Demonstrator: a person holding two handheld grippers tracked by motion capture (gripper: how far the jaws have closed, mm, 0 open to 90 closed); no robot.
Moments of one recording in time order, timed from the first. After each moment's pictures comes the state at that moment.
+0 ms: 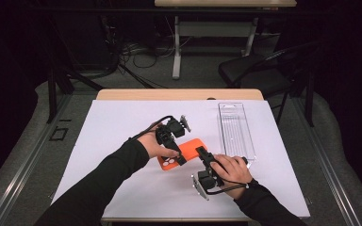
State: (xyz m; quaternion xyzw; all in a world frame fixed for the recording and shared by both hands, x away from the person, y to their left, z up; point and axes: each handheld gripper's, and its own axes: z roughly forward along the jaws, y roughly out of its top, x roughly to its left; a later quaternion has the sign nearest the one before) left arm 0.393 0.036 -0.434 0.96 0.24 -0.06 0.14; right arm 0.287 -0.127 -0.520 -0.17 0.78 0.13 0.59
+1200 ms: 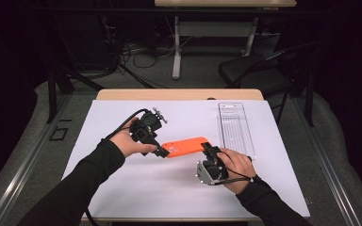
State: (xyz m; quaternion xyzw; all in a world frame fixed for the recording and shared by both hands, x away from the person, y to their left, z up) left arm 0.386 0.099 -0.407 0.94 0.27 -0.02 0.21; right arm 0.301 -0.138 -0.505 -0.06 0.82 0.18 0.54
